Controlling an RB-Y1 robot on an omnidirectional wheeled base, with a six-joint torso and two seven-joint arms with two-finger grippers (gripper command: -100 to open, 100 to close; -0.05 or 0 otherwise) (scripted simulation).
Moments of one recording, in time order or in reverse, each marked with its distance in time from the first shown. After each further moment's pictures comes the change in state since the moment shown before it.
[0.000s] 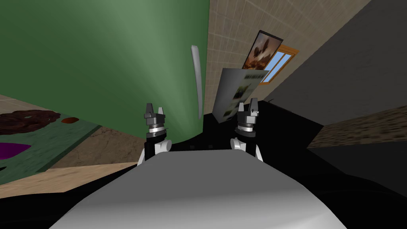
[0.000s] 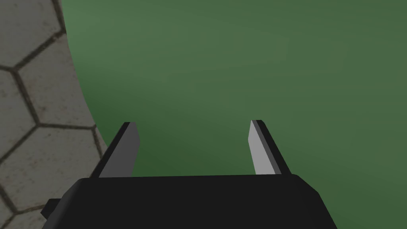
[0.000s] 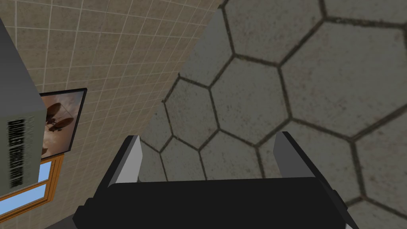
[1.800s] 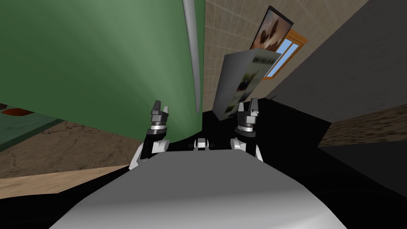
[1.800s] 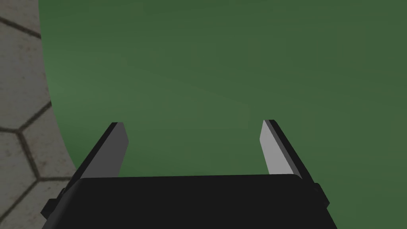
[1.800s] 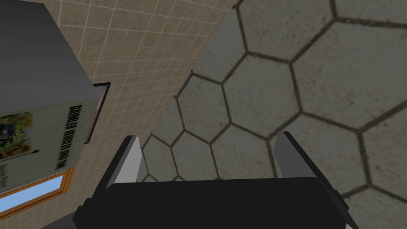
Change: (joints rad) left arm -0.027 0.160 -0.033 -0.042 -0.057 0.121 -0.024; right arm 0.000 0.000 0.000 0.000 0.000 0.000 0.000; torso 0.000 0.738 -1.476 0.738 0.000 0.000
